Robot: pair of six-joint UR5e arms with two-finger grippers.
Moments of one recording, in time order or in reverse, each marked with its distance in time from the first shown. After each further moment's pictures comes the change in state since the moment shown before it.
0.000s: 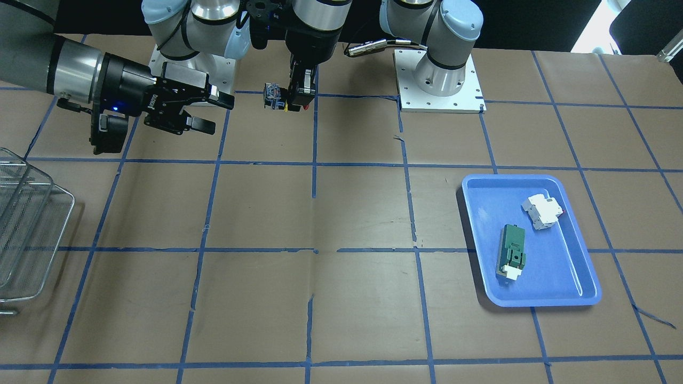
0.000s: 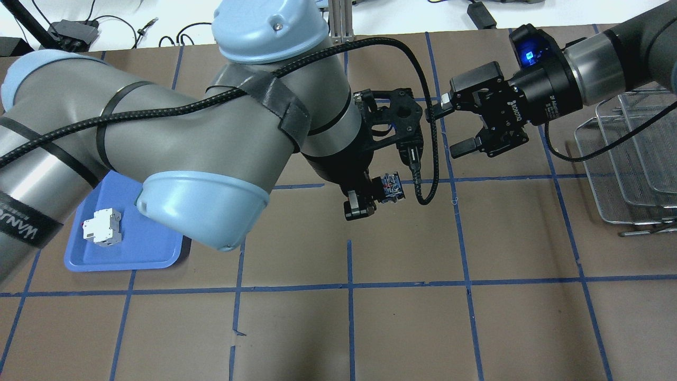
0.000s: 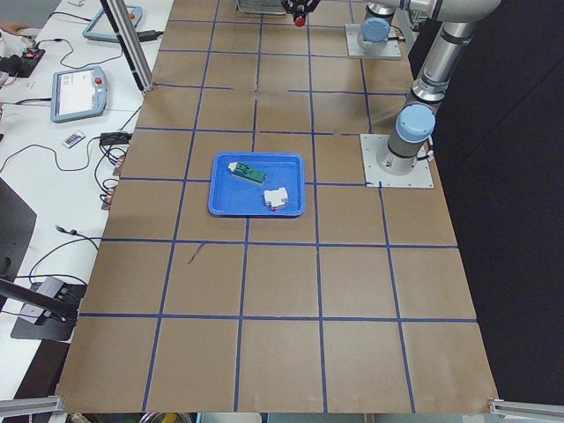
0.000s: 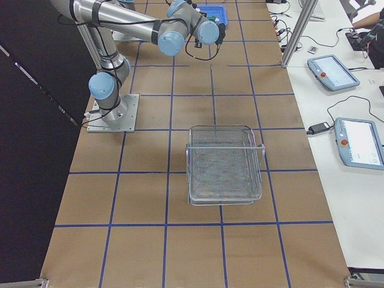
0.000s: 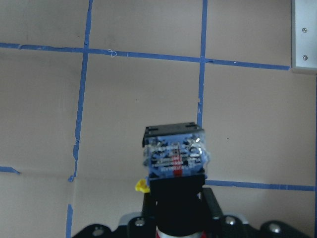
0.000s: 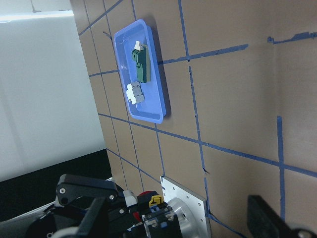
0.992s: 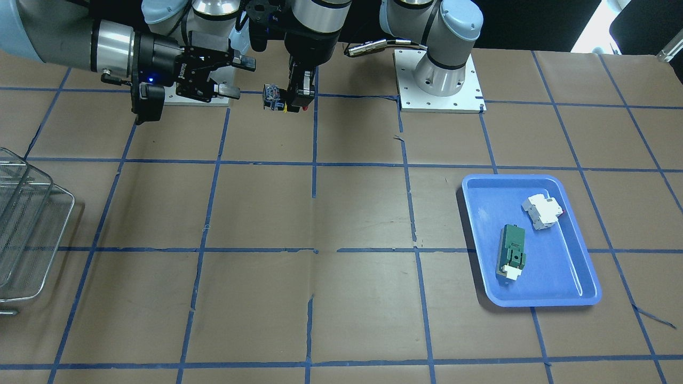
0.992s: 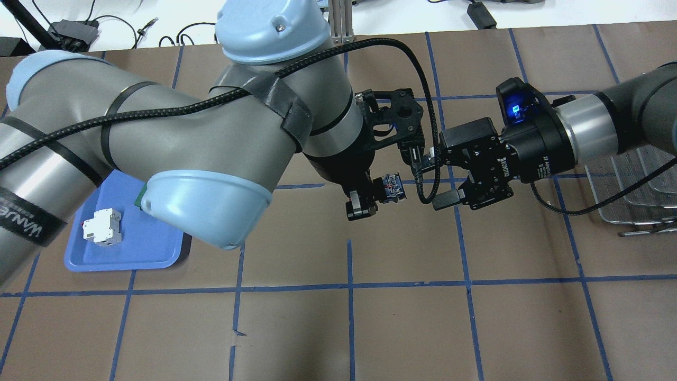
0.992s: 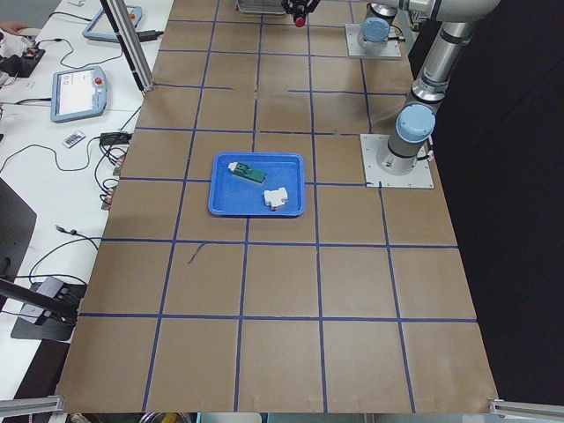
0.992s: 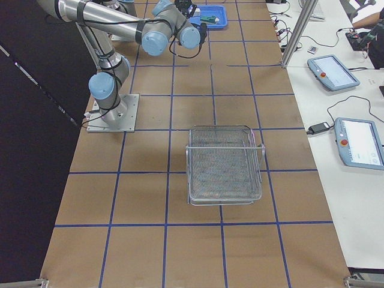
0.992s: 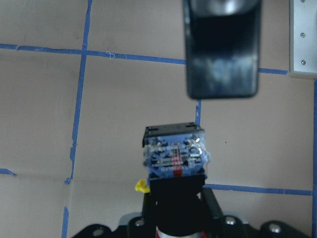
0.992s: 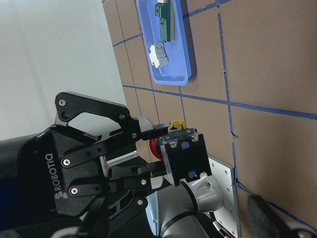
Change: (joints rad) left arm -0.001 -0.006 -0.001 0.001 -0.004 -0.010; right arm 0.005 -0.135 0.127 0.188 0.064 -0.107
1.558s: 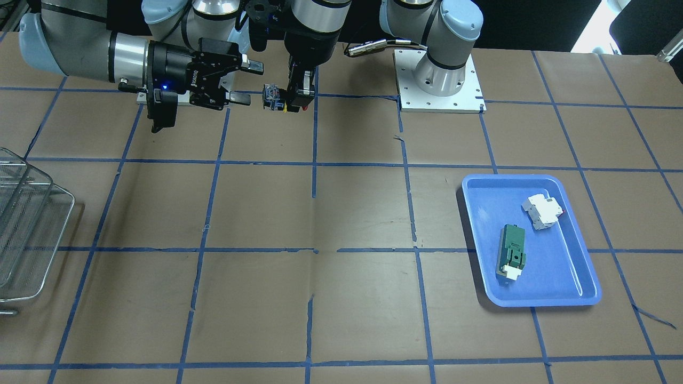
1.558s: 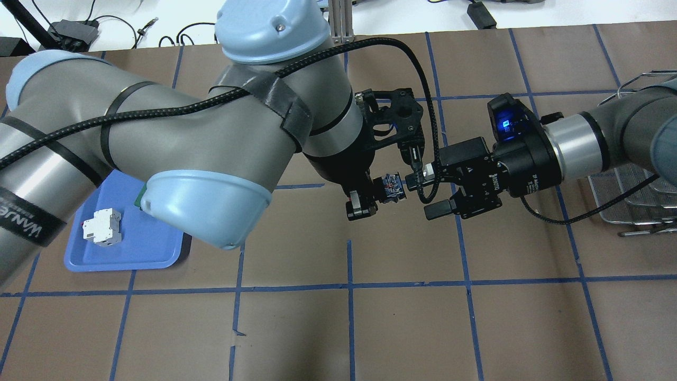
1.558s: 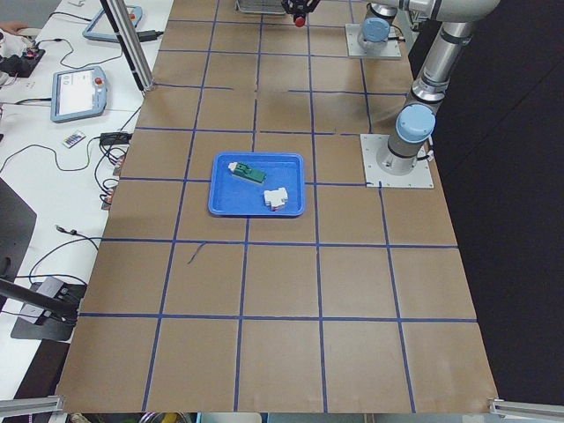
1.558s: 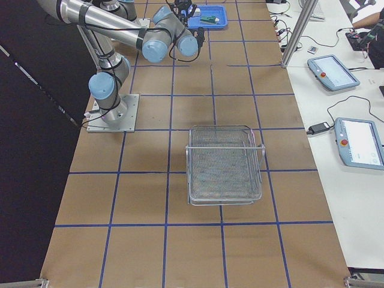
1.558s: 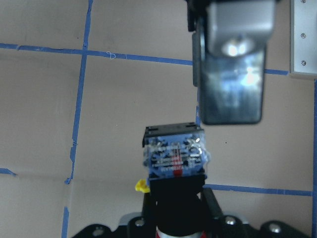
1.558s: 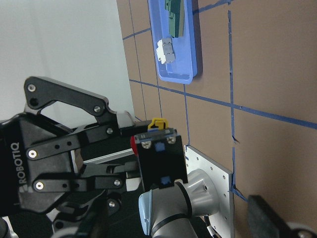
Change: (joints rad) left arm 0.000 0.001 0.000 0.000 0.000 0.000; right arm 0.002 0.010 0.075 -0.020 0.032 -0.126
